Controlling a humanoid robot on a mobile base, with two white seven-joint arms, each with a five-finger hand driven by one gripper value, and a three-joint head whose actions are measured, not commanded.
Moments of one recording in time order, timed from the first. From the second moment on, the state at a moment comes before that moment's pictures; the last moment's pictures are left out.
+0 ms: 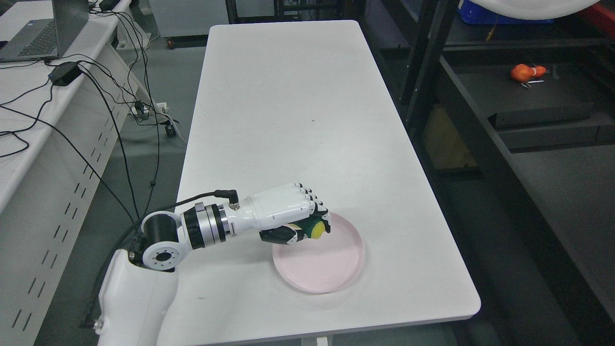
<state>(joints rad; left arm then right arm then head) -0.52 0.07 -0.08 -1.52 -0.58 -0.79 -0.89 -0.08 0.00 -0.21 0.00 -0.12 0.00 -0.07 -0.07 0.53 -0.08</state>
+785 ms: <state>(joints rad) -0.51 0.02 -0.02 -1.57 -0.48 -0.79 -0.89 -0.08 0.00 -0.21 0.00 -0.12 0.00 -0.07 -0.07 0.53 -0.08</state>
